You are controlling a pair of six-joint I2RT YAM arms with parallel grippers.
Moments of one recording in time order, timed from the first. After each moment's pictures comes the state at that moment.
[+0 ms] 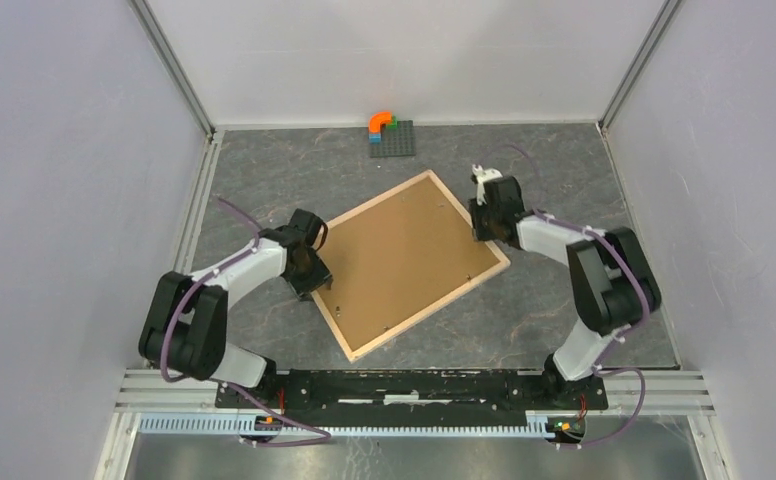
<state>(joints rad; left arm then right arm) -0.37 1.42 0.75 -0.66 -0.08 -0.98 0.33 1.77 1.01 -0.09 0.02 0.04</state>
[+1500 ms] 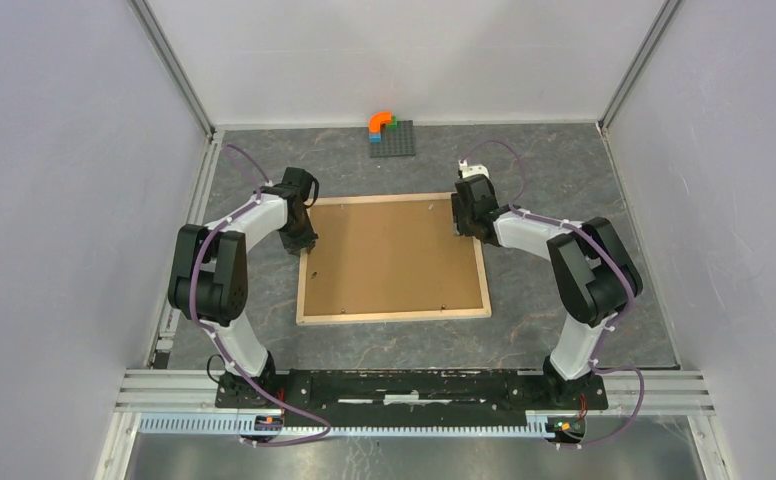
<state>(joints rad) -0.21 1.76 1.13 -0.67 -0.18 -0.54 0.45 1.80 1.02 -0.07 0.30 0.22</state>
